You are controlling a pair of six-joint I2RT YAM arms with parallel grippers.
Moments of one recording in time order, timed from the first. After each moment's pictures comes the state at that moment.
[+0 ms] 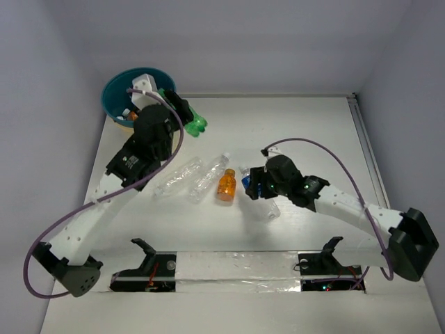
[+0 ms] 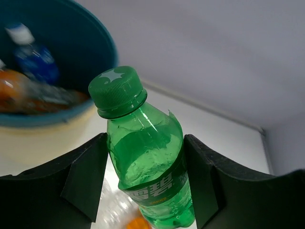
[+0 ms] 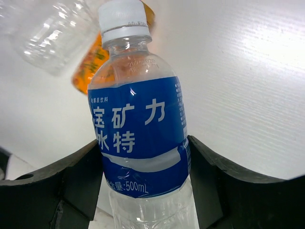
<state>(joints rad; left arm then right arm) -0.69 1.09 1.29 -0.36 -0.64 -0.59 0.78 1.26 0.78 -0.31 0.09 0.53</state>
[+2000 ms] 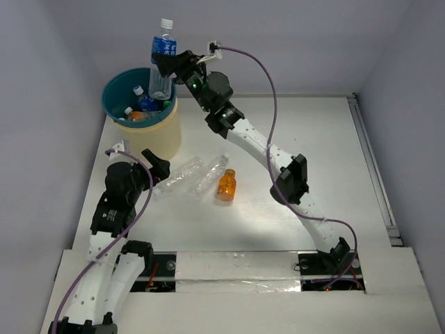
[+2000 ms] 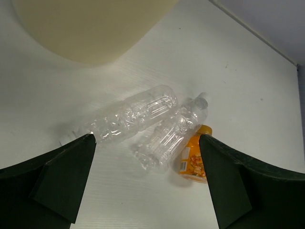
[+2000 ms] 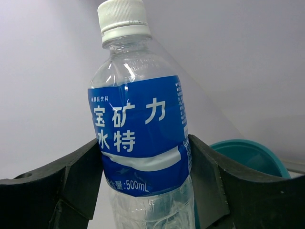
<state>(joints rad) -0.14 0.60 0.66 -0.47 -0.03 -0.60 0.82 2.45 2.62 0.35 0.11 0.75</state>
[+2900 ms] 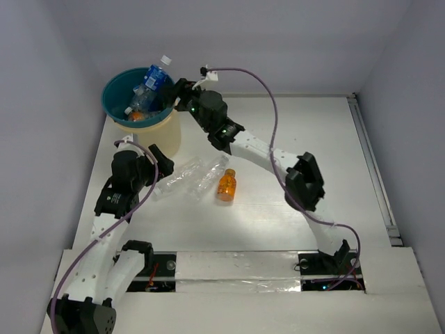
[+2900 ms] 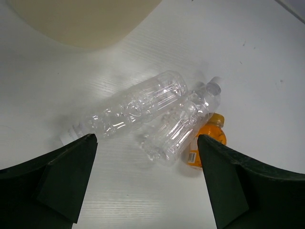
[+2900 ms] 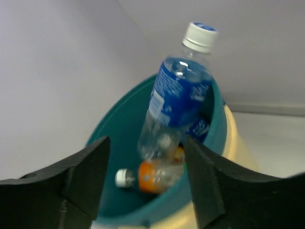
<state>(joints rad) -0.14 0.73 0.70 -0.48 0.02 -0.58 0.86 2.33 2.23 0.36 0.26 0.60</state>
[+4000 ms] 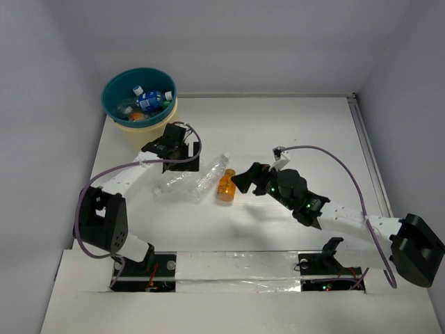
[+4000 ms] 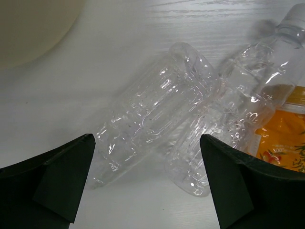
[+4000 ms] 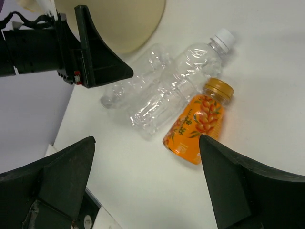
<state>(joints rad) -0.37 1.45 1.02 -0.54 -0.08 -0.28 0.87 1.12 0.53 0.38 0.18 0.78</state>
